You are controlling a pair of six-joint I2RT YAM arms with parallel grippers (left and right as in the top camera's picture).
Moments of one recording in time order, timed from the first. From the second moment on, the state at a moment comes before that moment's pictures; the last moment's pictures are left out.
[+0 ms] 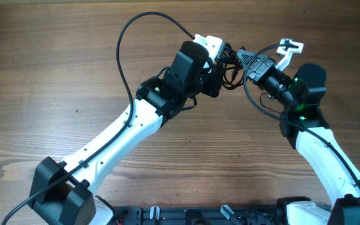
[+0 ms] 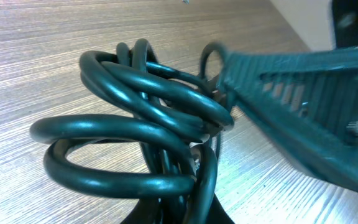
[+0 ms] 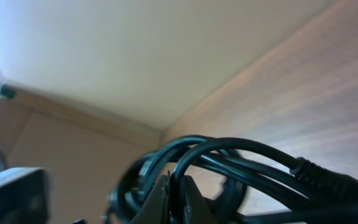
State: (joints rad) left arm -0.69 1.62 1.31 -0.29 0.15 -0.33; right arm 0.08 1.34 0.69 0.54 -0.63 1.02
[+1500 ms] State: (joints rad) left arm -0.61 1.62 1.31 -0.34 -0.04 -0.58; right arm 0.08 1.34 0.69 0.23 -0.69 0.94
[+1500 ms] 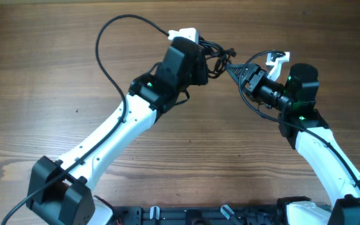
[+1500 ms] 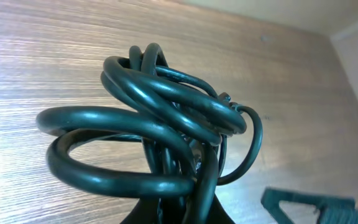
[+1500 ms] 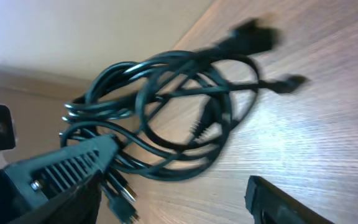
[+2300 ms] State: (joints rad) left arm -0.51 1.52 1.31 -0.24 0.28 -0.83; right arm 0.08 1.34 0.69 0.31 -0.57 0.99
